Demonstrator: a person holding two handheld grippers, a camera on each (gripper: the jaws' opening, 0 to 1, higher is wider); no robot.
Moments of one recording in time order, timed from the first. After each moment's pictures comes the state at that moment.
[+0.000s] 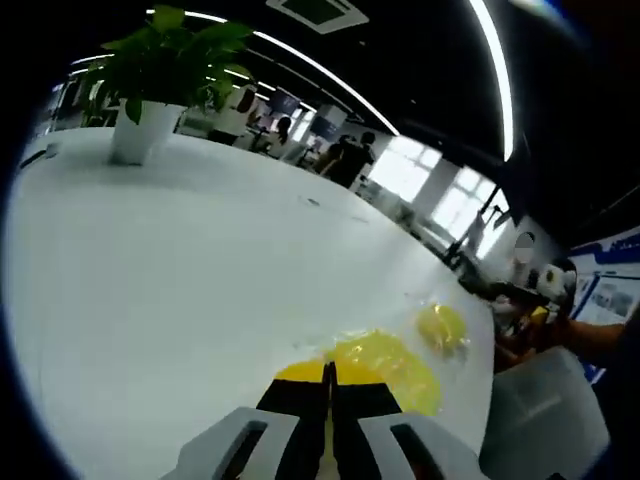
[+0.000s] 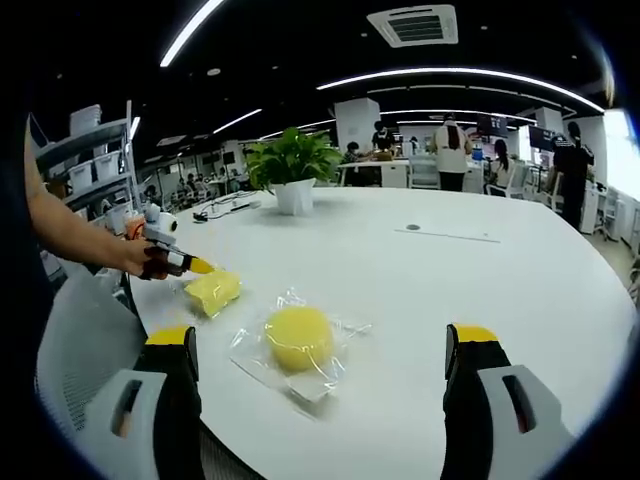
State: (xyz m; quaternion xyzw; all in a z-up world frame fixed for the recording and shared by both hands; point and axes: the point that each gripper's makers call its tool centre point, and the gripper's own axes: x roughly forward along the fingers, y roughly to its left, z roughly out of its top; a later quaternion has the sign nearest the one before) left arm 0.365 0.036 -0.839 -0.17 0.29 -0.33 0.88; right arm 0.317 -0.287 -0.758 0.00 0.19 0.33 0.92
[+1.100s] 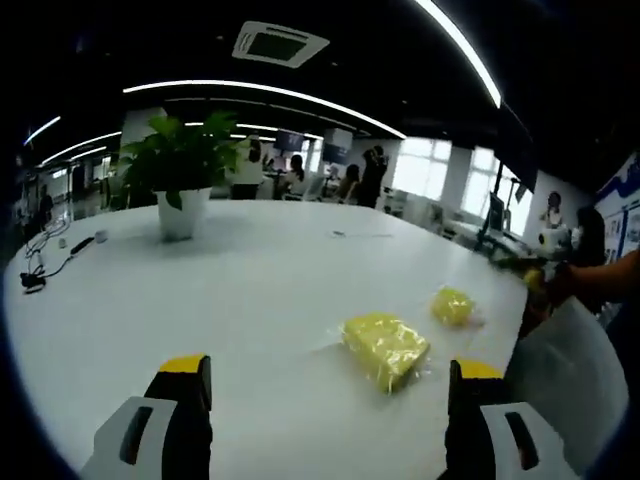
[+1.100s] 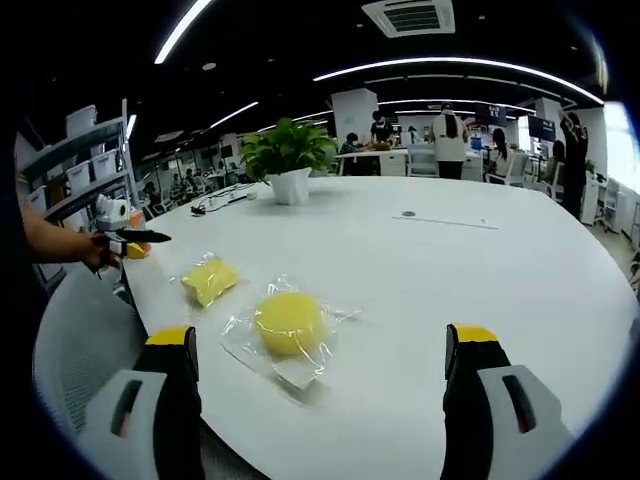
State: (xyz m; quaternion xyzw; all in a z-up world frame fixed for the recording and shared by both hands) left arm 0.280 0.111 -0.779 -0.04 0.22 -0.24 0.95; right arm 0.316 -0.301 -0.771 0.00 0.21 0.33 0.92
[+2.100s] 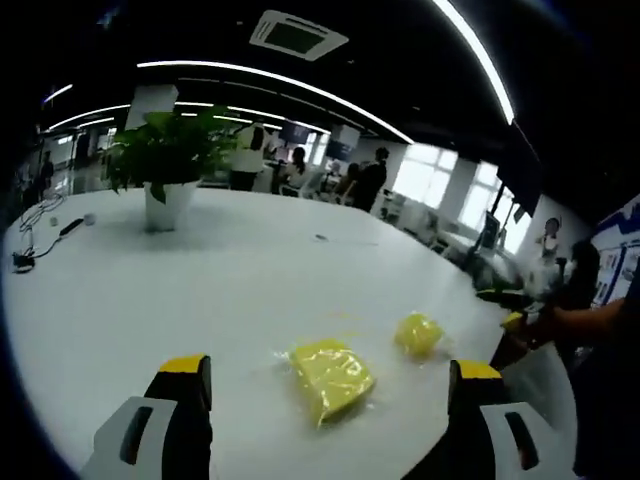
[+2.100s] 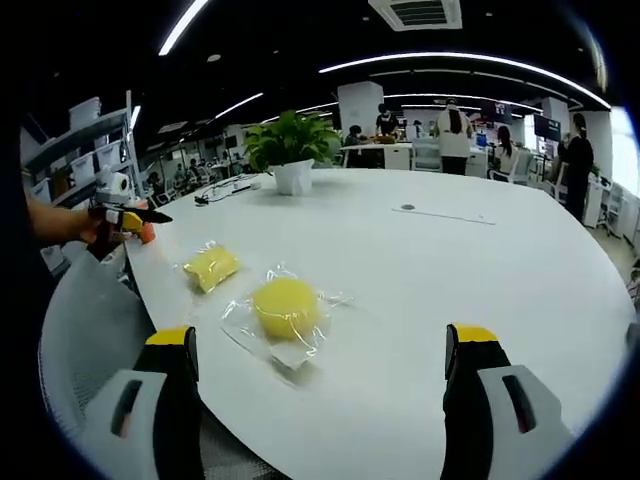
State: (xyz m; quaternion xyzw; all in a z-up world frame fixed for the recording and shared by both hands) left arm 0.301 0.036 -0.742 -0.10 0.25 -0.27 0.92; right arm 0.311 -0.316 -0.767 0.00 0.21 0.34 0.91
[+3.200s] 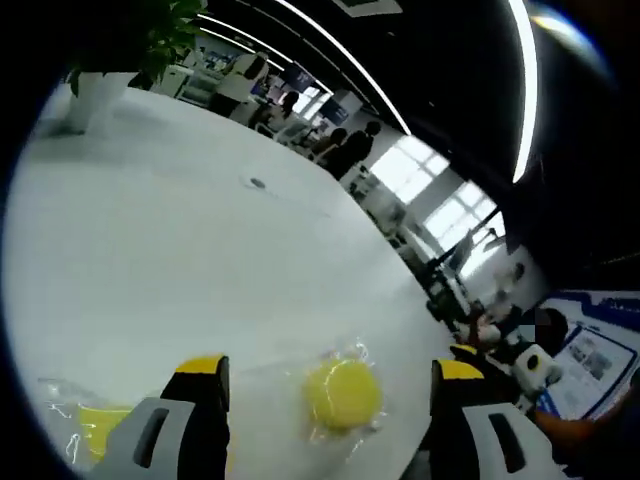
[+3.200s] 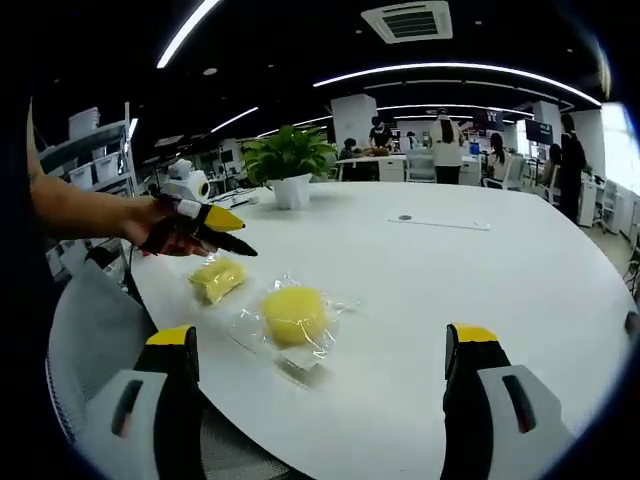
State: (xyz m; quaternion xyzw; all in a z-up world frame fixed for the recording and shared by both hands) left arm 0.391 -0.132 -0.787 -0.26 0.35 -0.33 0.84; right arm 0.293 -0.312 -0.762 0.00 0.20 0.33 0.92
